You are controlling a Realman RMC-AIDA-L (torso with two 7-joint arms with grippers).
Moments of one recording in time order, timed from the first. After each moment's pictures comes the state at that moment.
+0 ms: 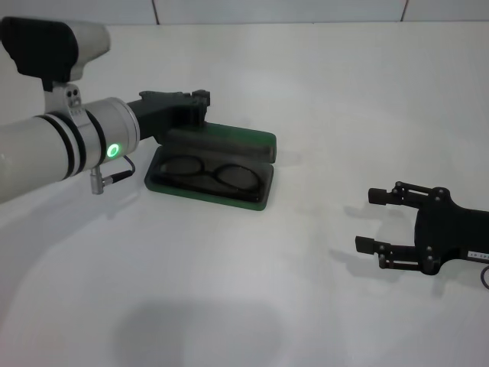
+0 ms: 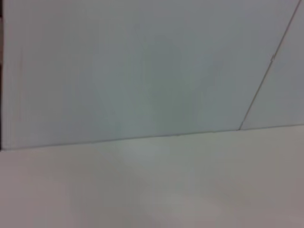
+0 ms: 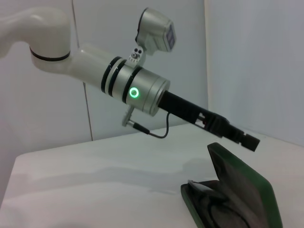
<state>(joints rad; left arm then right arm) -0.27 -2.09 1.63 1.16 1.89 0.54 -2.30 0.40 2.01 -1.09 -0.49 -1.59 -1.50 0.96</state>
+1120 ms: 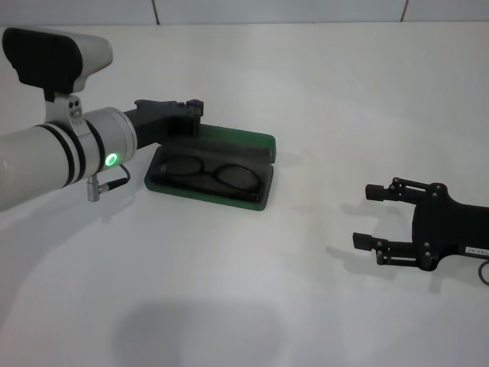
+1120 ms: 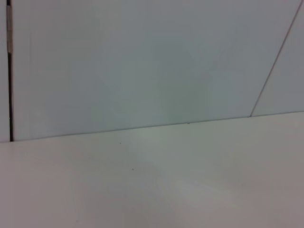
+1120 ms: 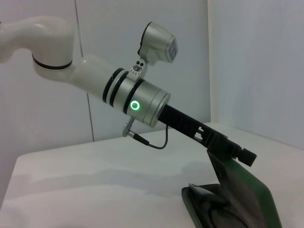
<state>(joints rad) -0.28 -2.10 1.63 1.11 1.89 0.51 -2.25 0.42 2.01 -1.09 -0.49 -1.59 -1.50 0.96</state>
